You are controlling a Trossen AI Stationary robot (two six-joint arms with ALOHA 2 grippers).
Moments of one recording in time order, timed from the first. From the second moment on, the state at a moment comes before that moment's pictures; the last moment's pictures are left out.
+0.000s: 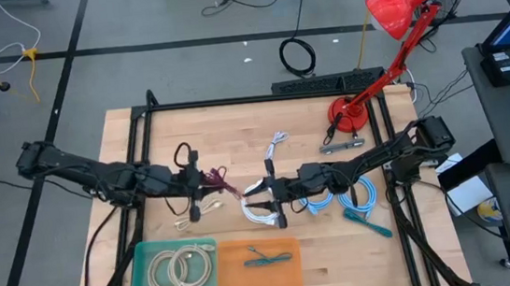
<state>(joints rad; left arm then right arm) -0.27 0.98 0.72 -0.04 -0.28 -0.04 0.22 1.68 0.97 0.71 0.04 -0.08</state>
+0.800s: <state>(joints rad) -0.32 1.00 0.84 -0.39 -0.30 -0.09 0.18 1.74 0.96 0.82 0.05 0.01</state>
